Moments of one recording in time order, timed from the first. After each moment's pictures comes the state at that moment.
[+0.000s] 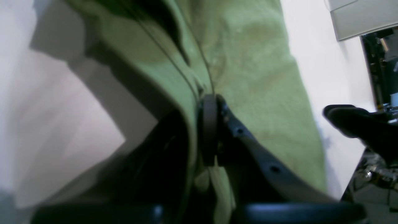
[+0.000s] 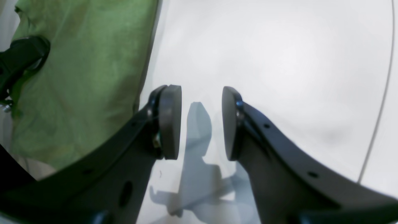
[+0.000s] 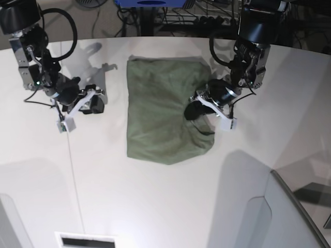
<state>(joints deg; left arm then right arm) -2.4 -10.1 2.4 49.4 -40.3 -31.1 20.6 -4.5 20.1 -13.7 72.8 40.7 14.5 -26.7</state>
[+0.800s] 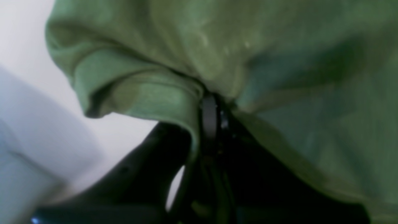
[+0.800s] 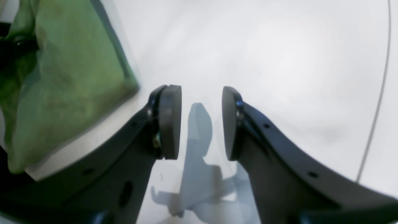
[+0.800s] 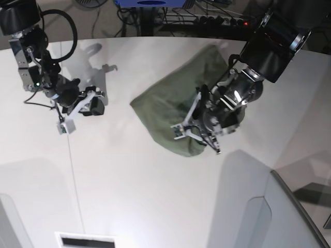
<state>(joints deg) -16.2 -17.0 39.8 65.2 14.7 -31.8 41.8 -4.1 20.0 -13.5 72.9 41.0 14.6 -26.6</state>
